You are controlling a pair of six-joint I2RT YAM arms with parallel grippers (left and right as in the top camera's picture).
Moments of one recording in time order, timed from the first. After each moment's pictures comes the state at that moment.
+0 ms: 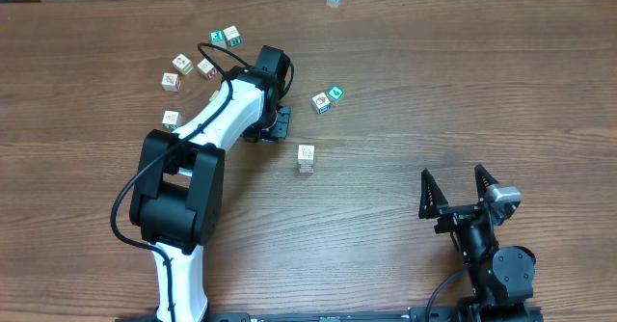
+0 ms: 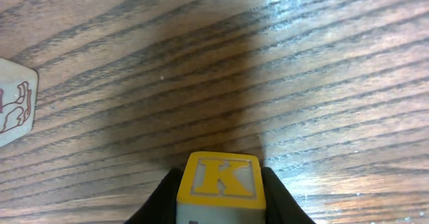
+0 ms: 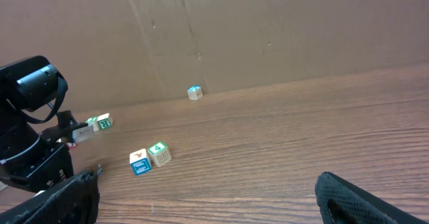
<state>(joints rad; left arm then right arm) -0.34 2.12 1.52 -0.83 -0.06 -0.18 0.13 0.01 0.02 -0.04 -0.03 0.23</state>
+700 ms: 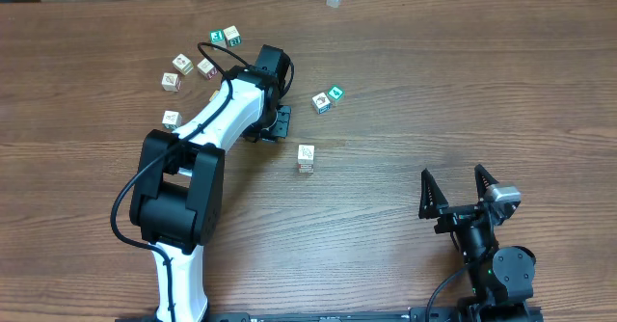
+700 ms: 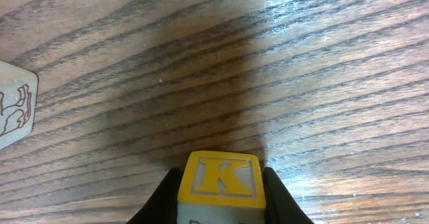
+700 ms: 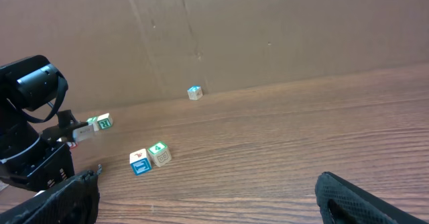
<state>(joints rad) -0.34 2.12 1.52 -0.83 -0.06 -0.18 0.13 0.01 0.02 -0.04 -0.03 0.23</state>
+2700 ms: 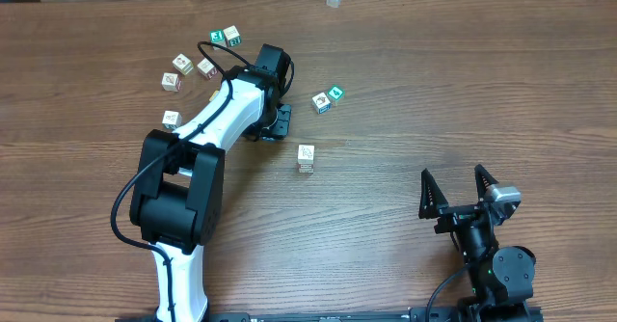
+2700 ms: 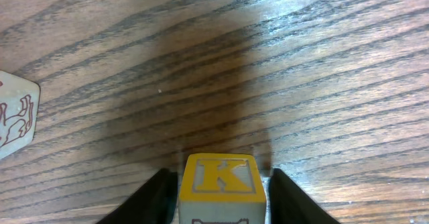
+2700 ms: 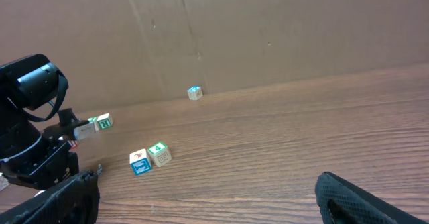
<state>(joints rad) -0.34 2.12 1.52 -0.81 -0.06 -0.18 0.13 0.01 0.02 -0.04 -0.03 0.23</state>
